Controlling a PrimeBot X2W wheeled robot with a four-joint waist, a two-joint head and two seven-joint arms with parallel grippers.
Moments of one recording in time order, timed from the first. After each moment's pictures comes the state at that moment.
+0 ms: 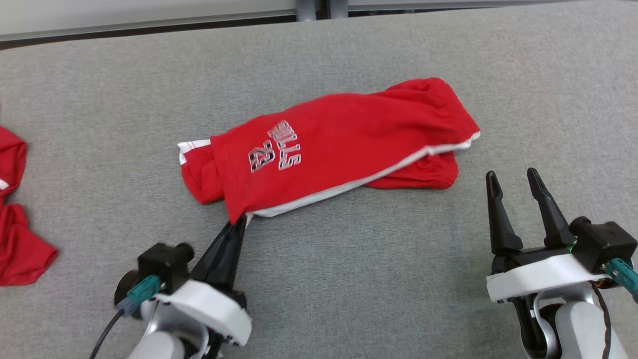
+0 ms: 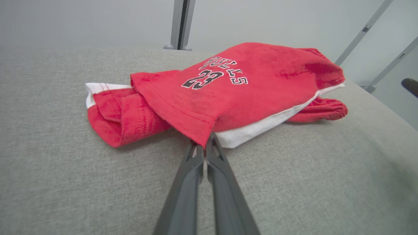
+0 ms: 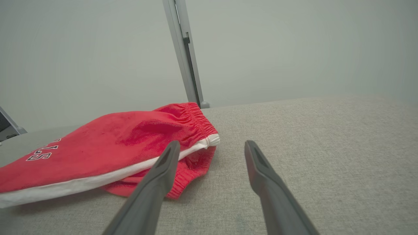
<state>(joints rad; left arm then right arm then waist) -0.16 0.19 -0.38 0.10 -0.47 0.02 -0.06 -0.18 -0.05 0.07 0.12 0.21 0.13 -0.12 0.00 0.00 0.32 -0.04</state>
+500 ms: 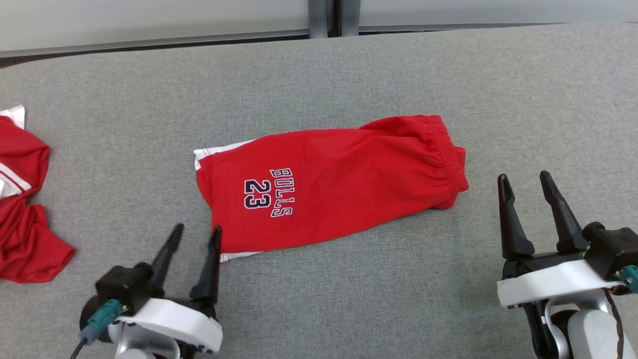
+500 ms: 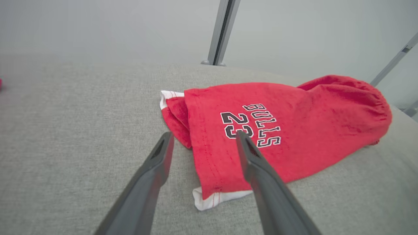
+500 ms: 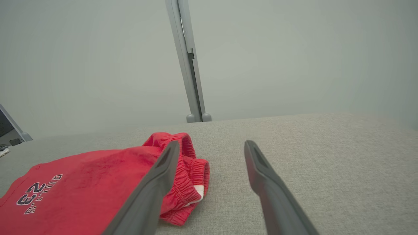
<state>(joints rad) -0.05 0.24 -0.32 0.05 -0.51 0.07 -0.08 -0.14 -0.06 0.04 0.06 0.20 0.13 -0.09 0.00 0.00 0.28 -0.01</state>
